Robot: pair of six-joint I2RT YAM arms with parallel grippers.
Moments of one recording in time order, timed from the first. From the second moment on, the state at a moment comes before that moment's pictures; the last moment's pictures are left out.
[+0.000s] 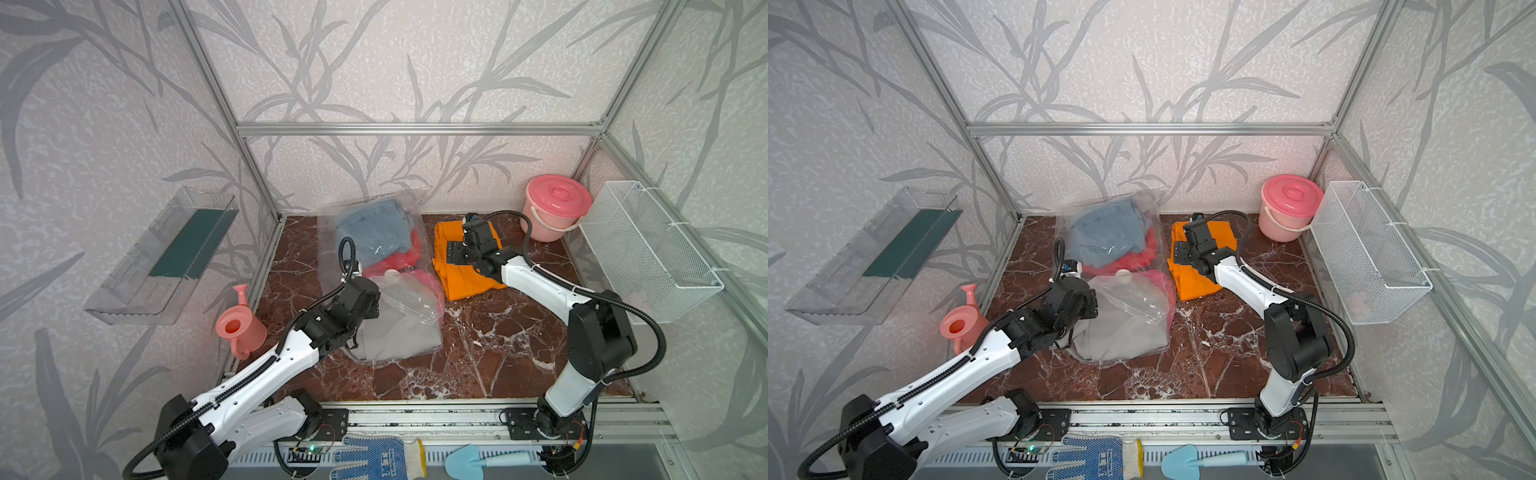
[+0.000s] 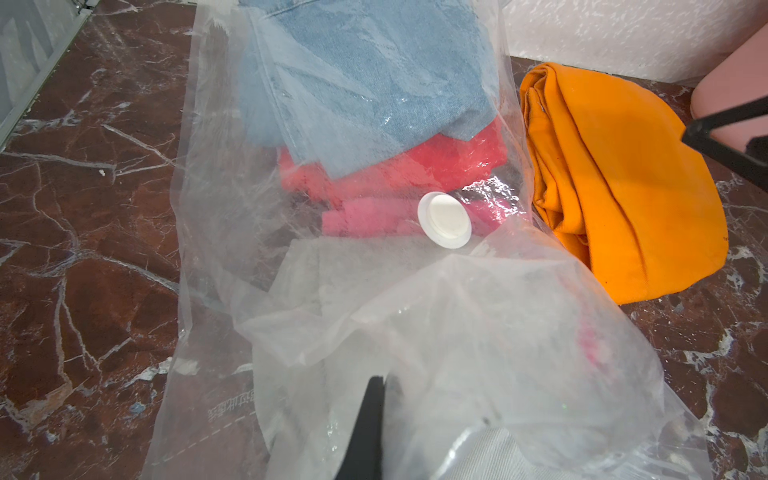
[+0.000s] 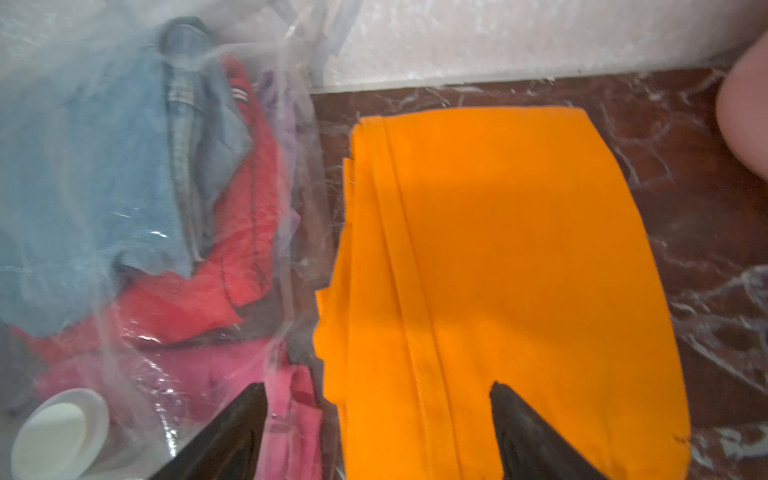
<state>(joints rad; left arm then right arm) -0.68 1.03 0.81 -0.54 -0.43 -0.61 0.48 1.77 1.36 -0.33 0.21 0.34</state>
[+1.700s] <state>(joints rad) -0.66 0.98 0.81 -0.55 -0.42 -0.60 0.55 2.11 1.72 -0.58 0.44 0.16</state>
